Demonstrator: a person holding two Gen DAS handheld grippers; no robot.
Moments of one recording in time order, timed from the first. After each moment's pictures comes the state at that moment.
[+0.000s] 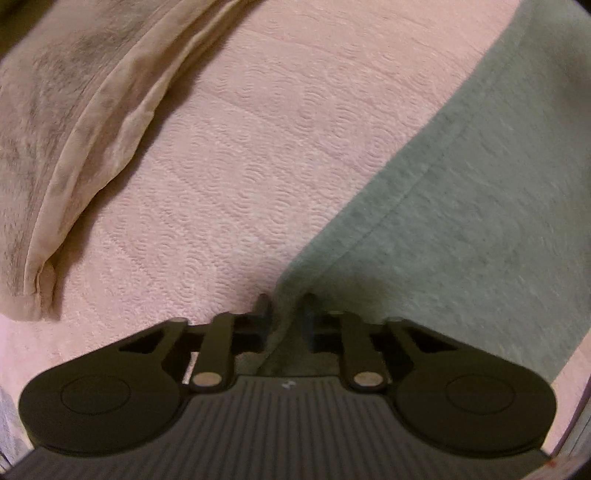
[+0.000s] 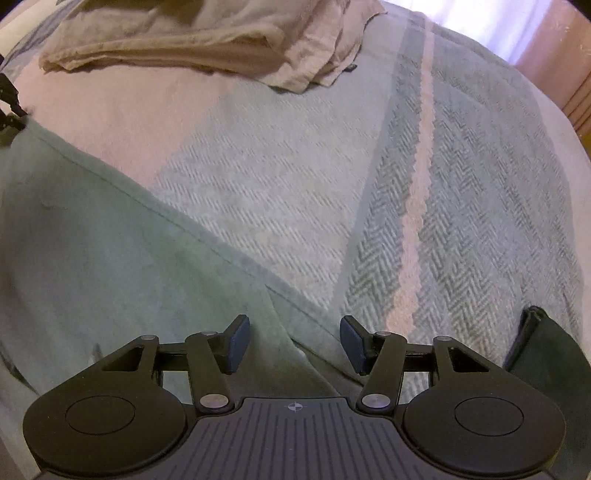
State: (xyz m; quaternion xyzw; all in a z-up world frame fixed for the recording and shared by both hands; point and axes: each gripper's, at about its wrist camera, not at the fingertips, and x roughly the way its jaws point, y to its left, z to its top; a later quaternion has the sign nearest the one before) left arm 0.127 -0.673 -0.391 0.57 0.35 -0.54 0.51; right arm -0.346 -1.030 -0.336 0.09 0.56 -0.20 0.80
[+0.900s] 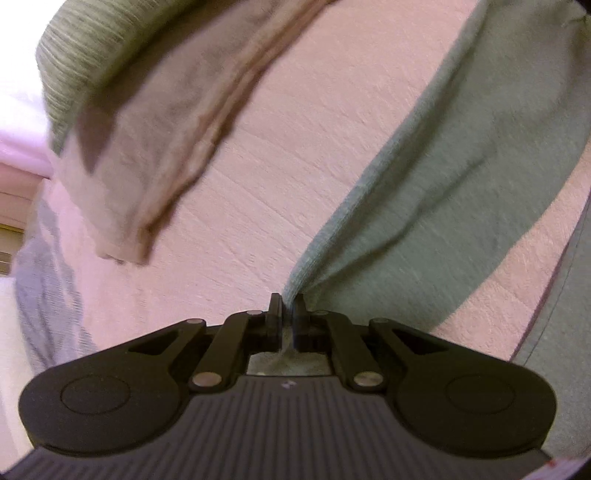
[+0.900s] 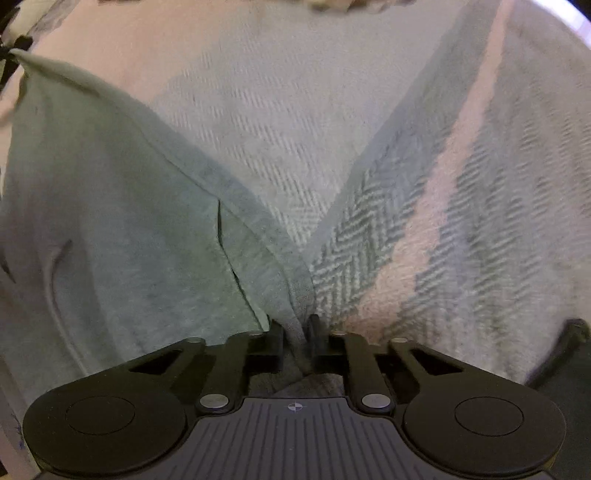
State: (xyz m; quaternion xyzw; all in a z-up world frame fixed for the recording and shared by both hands) left arm 0.031 -0.580 -0.276 0.59 0.26 -0.48 0.60; right arm -0.369 -1.081 -0.373 0.09 0.62 -0.07 0.77
